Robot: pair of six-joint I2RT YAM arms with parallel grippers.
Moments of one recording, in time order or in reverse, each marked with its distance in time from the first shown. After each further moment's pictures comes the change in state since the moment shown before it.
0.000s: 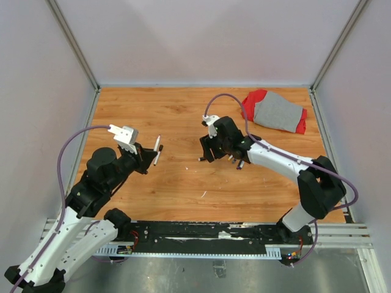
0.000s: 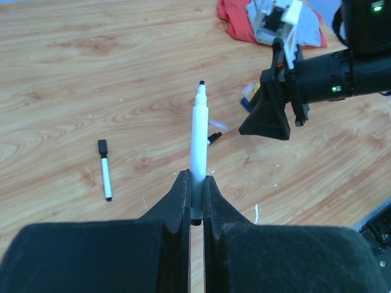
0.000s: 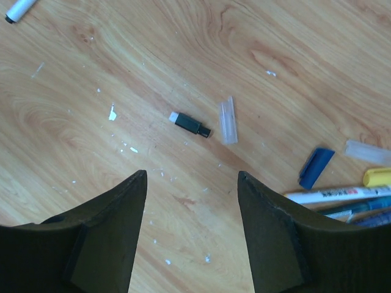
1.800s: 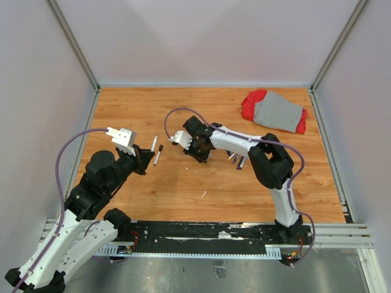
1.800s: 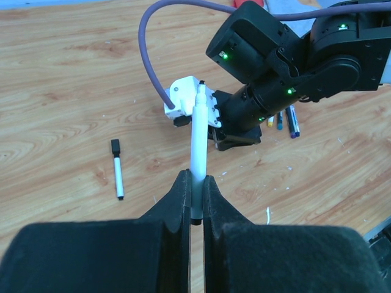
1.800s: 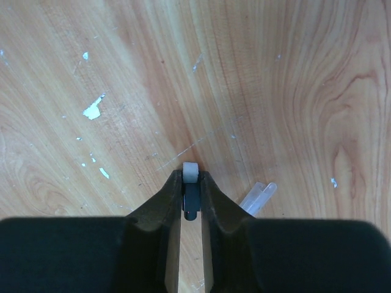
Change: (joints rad) left arm 0.000 -0.037 -0.023 0.002 -0.049 0.022; right arm 0.077 0.547 0.504 -0.382 -0.071 -0.613
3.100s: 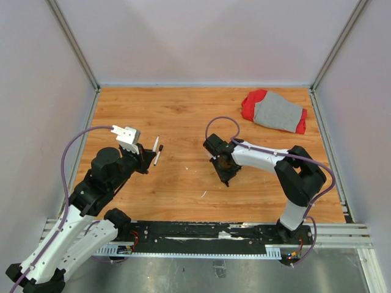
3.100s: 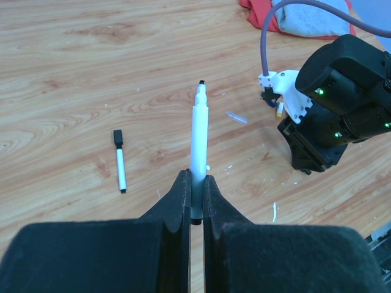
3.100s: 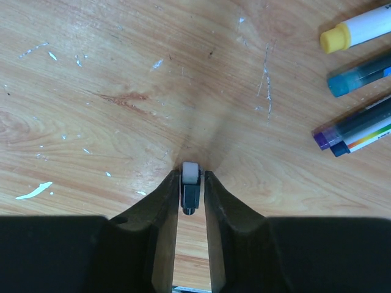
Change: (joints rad) left arm 0.000 0.047 -0.008 0.000 -0.012 0.000; right arm 0.002 -0.340 -0.460 -0.060 0.239 0.811
